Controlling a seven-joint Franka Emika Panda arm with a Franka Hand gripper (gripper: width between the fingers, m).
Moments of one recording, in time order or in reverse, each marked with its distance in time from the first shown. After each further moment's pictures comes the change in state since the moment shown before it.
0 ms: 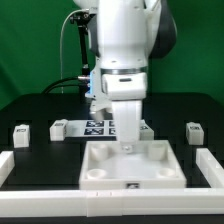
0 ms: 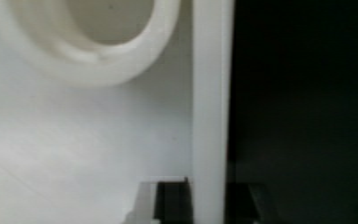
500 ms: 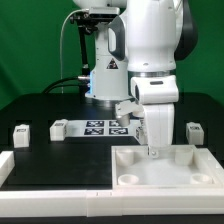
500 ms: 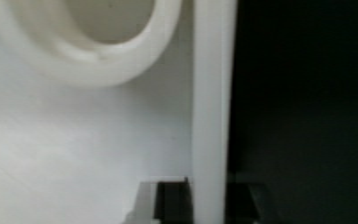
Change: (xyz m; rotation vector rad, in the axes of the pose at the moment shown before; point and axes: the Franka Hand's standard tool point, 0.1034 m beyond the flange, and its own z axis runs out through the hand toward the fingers) arm 0.027 0.019 0.002 -0.010 0.003 0.001
